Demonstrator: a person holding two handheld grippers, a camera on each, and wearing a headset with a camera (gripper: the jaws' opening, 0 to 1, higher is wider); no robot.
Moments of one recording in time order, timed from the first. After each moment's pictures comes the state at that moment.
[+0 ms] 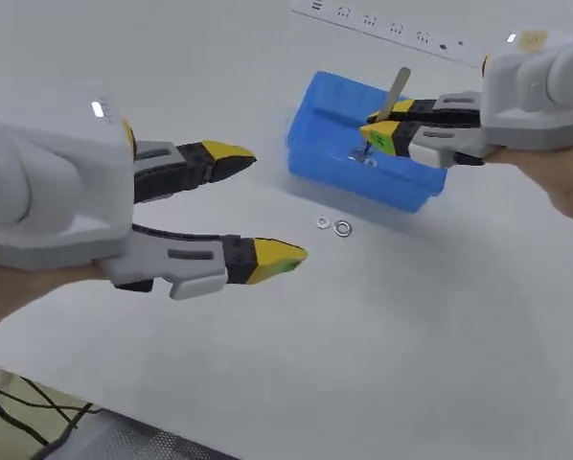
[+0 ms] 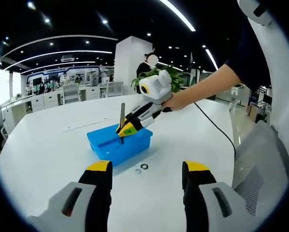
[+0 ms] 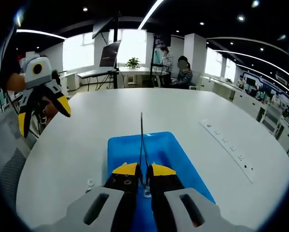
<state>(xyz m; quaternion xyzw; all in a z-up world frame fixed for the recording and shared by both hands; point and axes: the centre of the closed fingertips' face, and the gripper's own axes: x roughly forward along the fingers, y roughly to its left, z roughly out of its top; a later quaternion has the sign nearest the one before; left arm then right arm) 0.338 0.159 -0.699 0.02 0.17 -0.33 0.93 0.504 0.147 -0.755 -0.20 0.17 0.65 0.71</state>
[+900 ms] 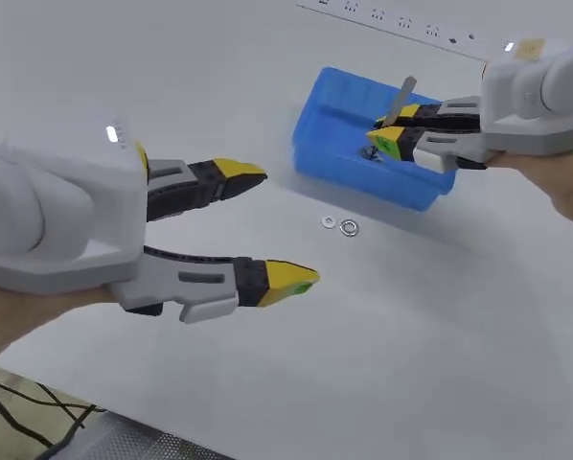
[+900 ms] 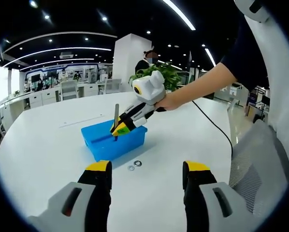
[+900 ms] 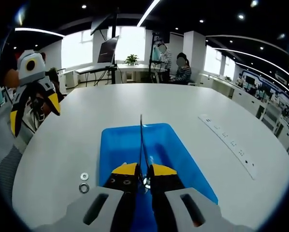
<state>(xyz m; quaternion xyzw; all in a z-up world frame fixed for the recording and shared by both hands) 0.334 0.142 -0.706 0.02 0.18 -0.34 0.92 0.494 0.141 -0.758 -0.21 0.18 0.65 0.71</state>
